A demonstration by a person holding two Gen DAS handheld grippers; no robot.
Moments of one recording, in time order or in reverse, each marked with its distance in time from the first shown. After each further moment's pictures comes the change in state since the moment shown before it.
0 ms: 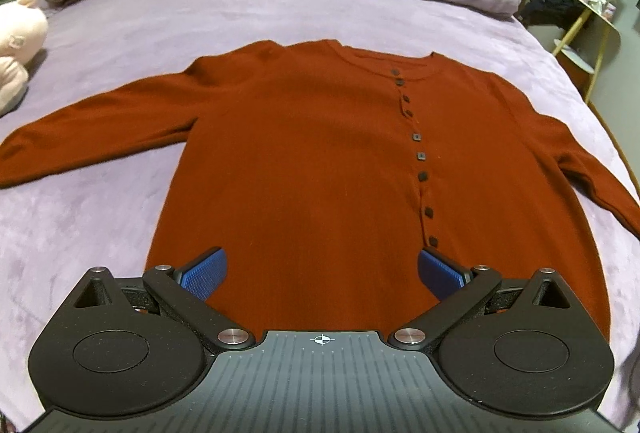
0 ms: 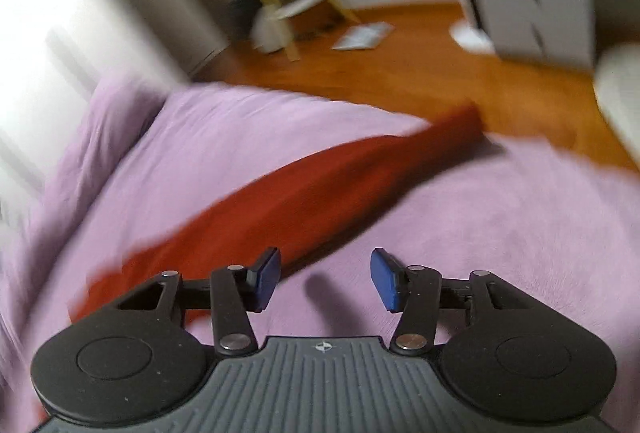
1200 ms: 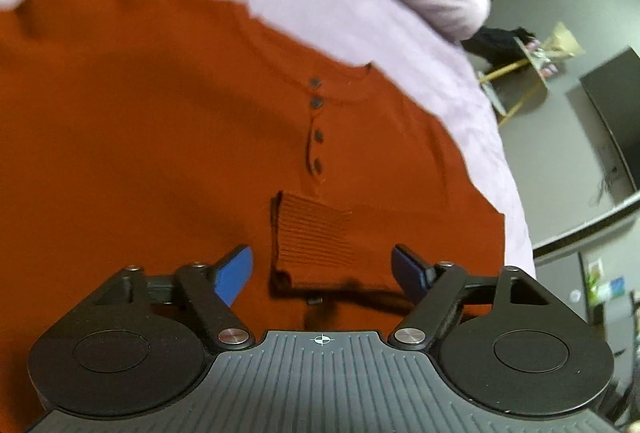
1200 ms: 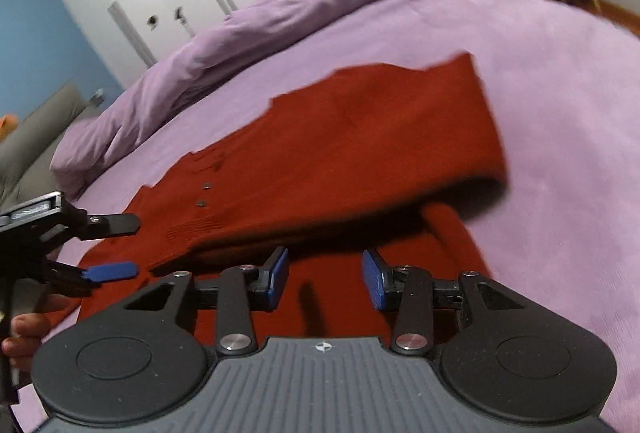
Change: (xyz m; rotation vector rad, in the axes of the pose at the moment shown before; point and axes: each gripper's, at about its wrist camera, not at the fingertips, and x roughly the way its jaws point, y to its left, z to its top) left arm 0.158 -0.005 0.089 -0.268 0.169 -0.486; right arm 0.019 0.162 -0.170 -0.582 0.304 0.439
